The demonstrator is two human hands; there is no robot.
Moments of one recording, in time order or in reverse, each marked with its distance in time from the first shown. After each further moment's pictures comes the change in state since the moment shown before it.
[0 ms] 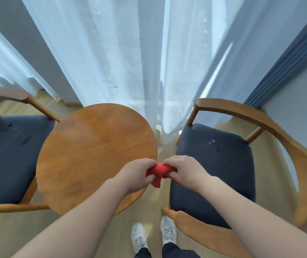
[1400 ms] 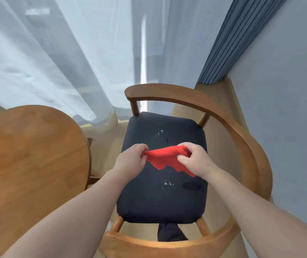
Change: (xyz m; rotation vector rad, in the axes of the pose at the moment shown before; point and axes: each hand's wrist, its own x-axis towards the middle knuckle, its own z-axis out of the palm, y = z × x) left_hand 0.234 0.141 0.132 -0.009 0.045 -0.097; right_hand -0.089 0.292 -0.065 0.626 0.257 0.500
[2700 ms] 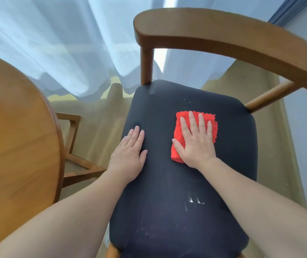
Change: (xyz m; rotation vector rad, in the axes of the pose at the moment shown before) left_hand 0.095 -0.178 0.165 0.193 0.030 -0.016; right_hand 0.180 0.171 0.153 -1.010 0.046 -0.077
